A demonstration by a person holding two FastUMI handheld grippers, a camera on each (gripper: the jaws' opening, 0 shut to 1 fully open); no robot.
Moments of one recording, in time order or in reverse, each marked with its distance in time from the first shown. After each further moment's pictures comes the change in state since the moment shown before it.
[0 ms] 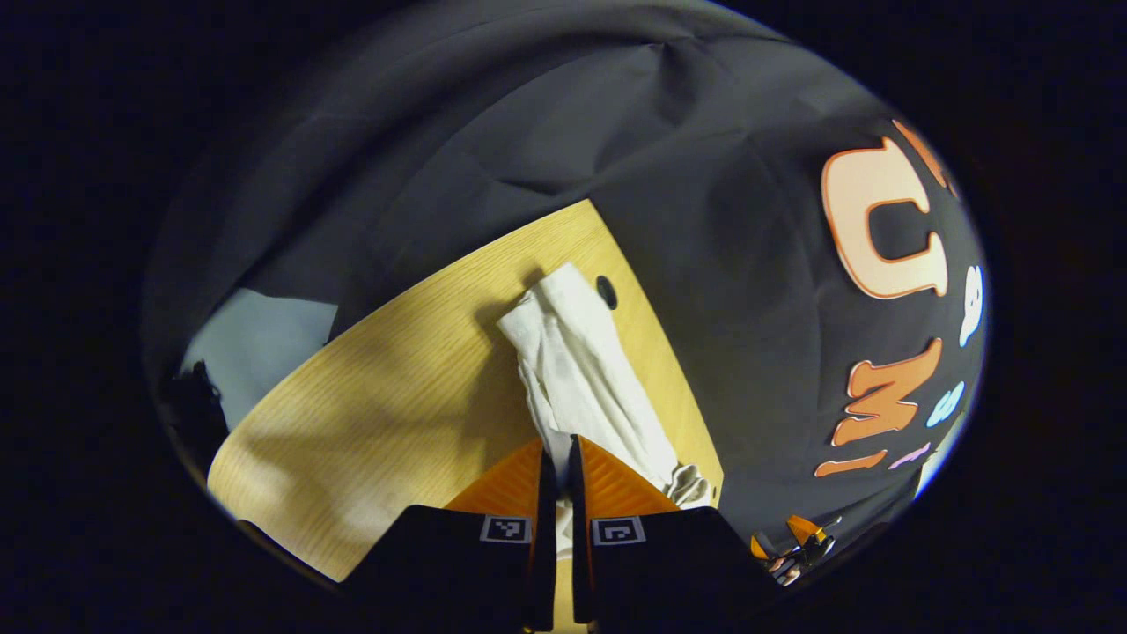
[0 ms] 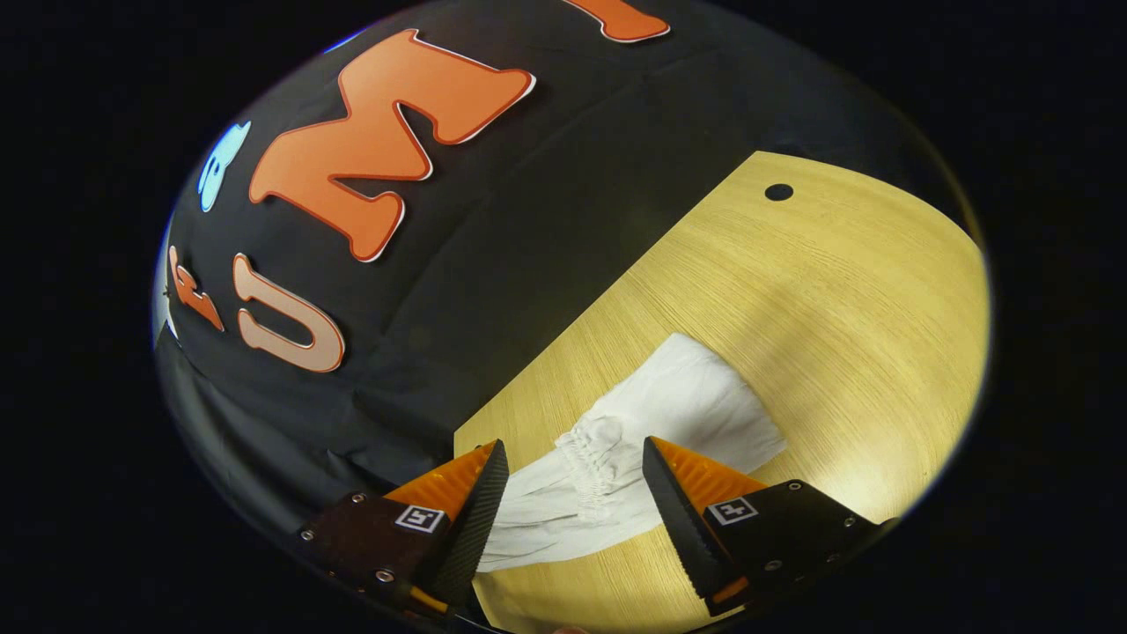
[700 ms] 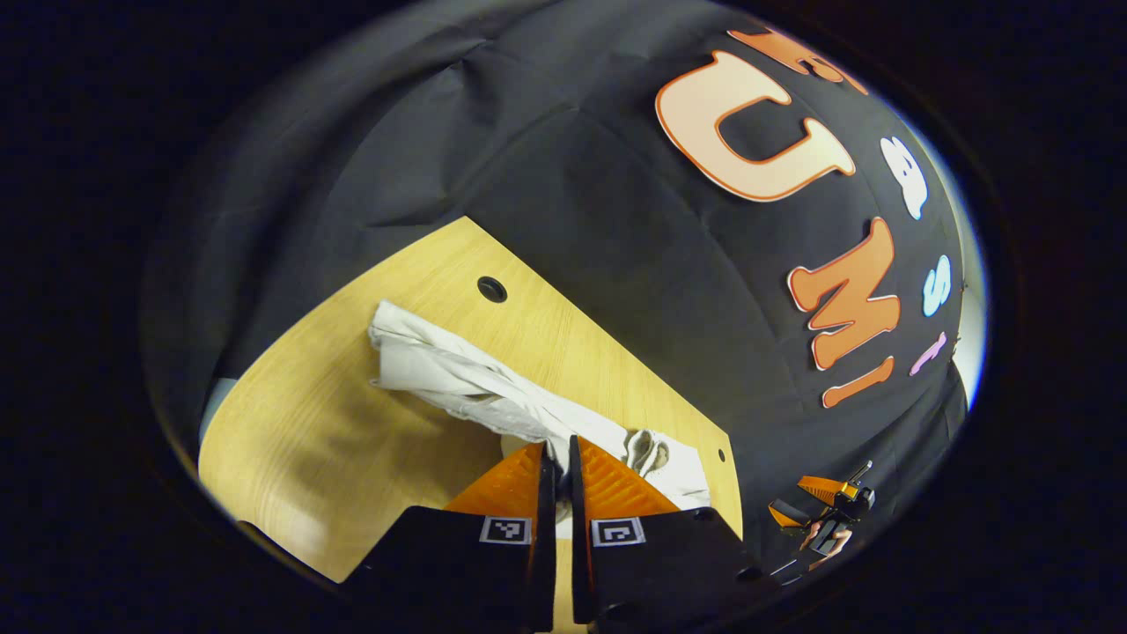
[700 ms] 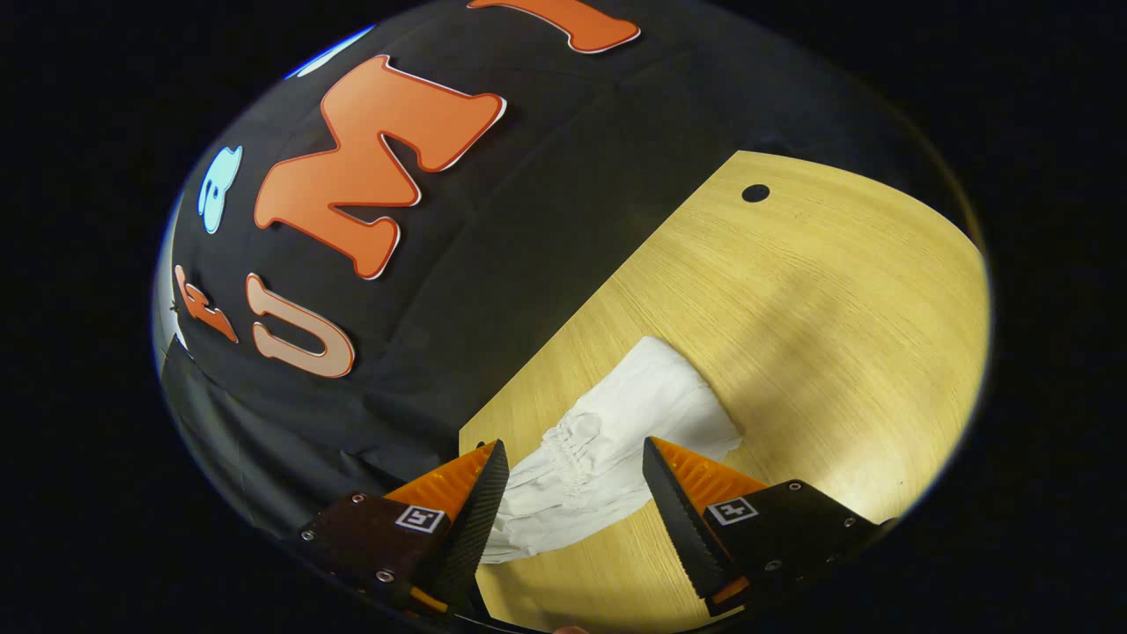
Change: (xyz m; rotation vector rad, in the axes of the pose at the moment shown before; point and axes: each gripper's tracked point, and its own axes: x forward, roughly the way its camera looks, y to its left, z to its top) left arm -0.004 -0.114 -0.063 0.325 -0.033 -0.065; right arm -0.036 -0.041 0.015 0.033 0.017 0.024
